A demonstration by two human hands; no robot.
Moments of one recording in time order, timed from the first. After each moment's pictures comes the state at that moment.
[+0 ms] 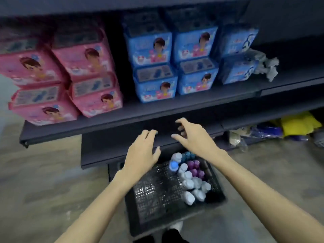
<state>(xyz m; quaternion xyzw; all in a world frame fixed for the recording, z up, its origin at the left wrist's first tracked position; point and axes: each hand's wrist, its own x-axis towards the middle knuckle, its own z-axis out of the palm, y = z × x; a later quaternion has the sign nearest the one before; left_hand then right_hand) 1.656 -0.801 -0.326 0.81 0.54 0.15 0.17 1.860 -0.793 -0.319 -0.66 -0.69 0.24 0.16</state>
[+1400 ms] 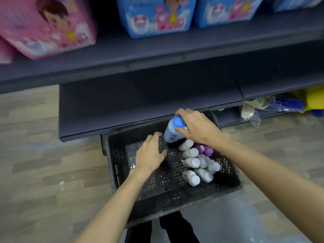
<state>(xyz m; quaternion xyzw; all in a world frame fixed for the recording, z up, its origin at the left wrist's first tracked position) 1.679 -0.820 -0.542 0.70 0.63 0.02 0.34 1.868 -0.772 -0.491 -0.60 -0.76 0.24 0.00</state>
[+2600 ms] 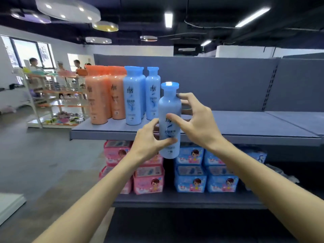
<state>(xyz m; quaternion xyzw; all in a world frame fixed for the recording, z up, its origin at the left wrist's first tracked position) 1.571 -0.771 -0.014 0.72 0.47 0.48 0.18 1.742 -0.777 0.039 -0.36 -0.77 0.11 0.52</state>
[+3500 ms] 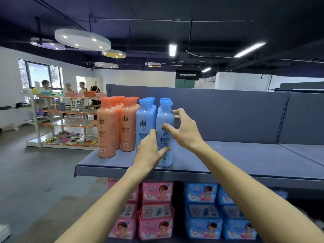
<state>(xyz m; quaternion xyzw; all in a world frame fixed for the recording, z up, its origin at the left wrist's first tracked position) 1.532 -0.687 0.029 0.68 0.60 0.43 0.03 1.669 -0.656 0.081 -0.42 -0.75 0.13 0.50</state>
